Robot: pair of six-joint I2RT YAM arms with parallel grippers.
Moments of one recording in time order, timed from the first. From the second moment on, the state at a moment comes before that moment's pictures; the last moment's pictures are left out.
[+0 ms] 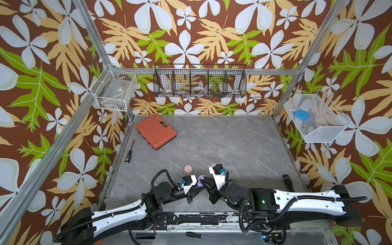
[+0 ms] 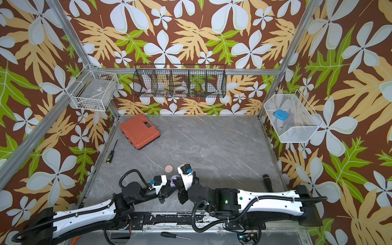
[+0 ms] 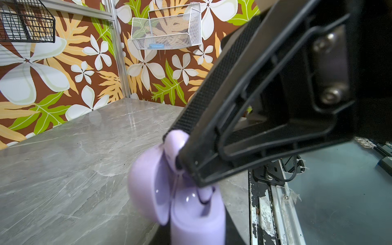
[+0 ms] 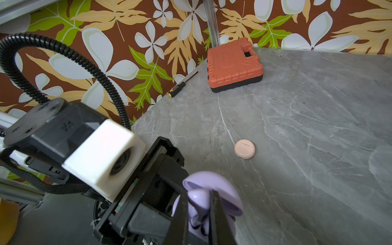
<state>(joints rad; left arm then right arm) -1.04 0.77 0.13 0.64 0.20 -0.04 1.46 1.05 0.79 -0.14 0.53 0.55</state>
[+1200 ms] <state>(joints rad) -1.04 0.75 0.13 0.65 0.21 -0.02 1.49 1.04 0.80 -0.15 0.54 0.50</state>
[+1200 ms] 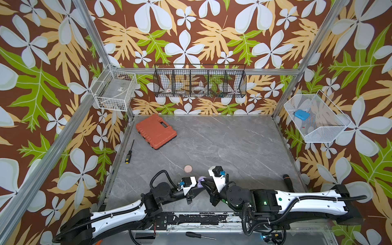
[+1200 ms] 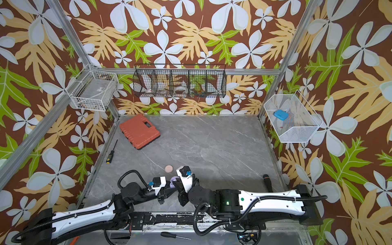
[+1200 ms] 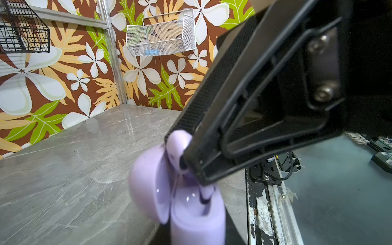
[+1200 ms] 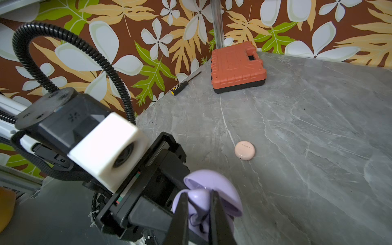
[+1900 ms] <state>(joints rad) -1.04 0.74 0.12 0.65 0.24 -0.04 1.49 1.04 0.80 -0.15 0.54 0.48</state>
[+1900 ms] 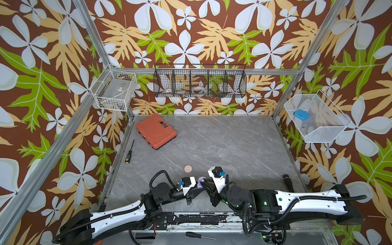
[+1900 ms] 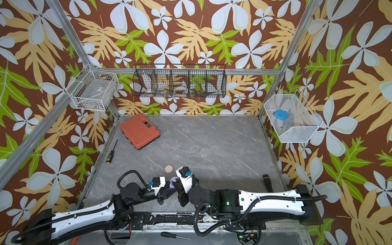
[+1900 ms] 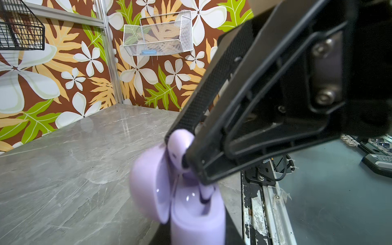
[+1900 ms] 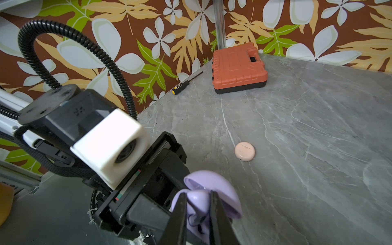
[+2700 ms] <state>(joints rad) -1.04 0.75 0.12 0.67 0.24 -0.05 1.49 1.01 0.80 -0.18 0.54 0.48</state>
